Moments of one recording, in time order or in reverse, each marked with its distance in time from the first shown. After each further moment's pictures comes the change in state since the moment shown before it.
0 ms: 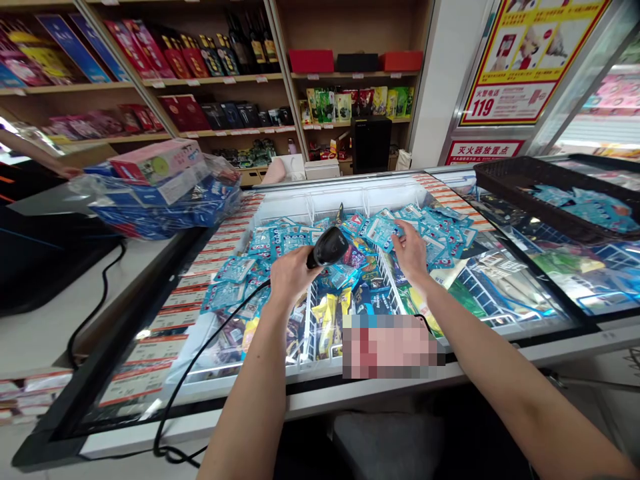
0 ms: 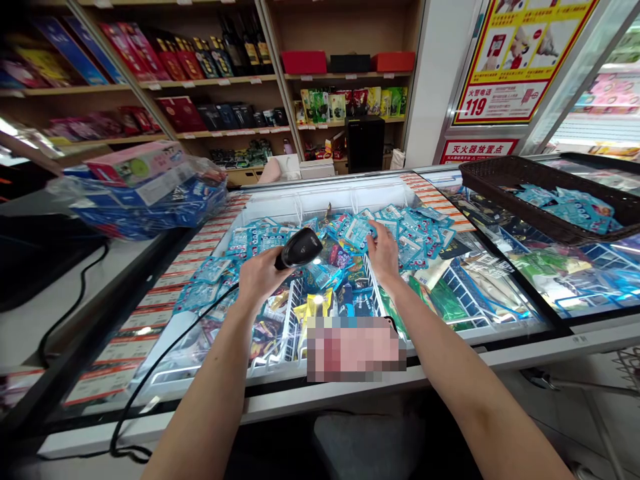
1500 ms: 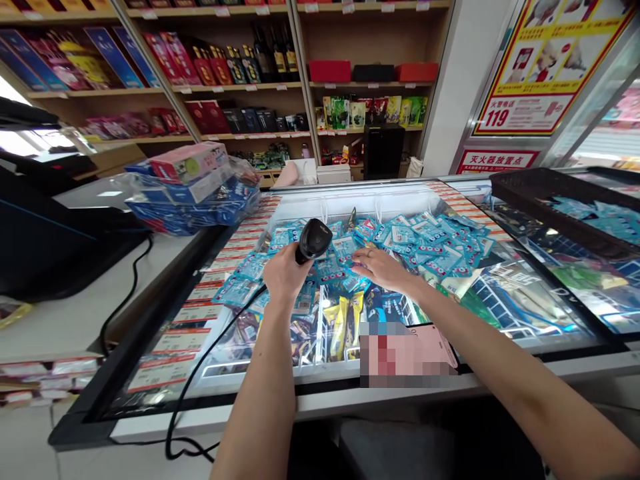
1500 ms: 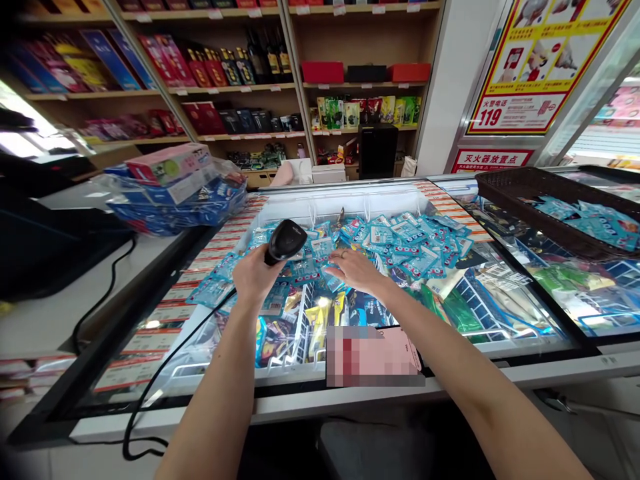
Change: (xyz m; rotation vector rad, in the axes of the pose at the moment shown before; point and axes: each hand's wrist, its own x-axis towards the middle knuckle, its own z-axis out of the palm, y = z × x) left_hand -0.005 -0.044 -0.006 -0.032 0.132 -0.274; right_hand -0.010 -0.057 0.051 -0.149 -0.651 -0.619
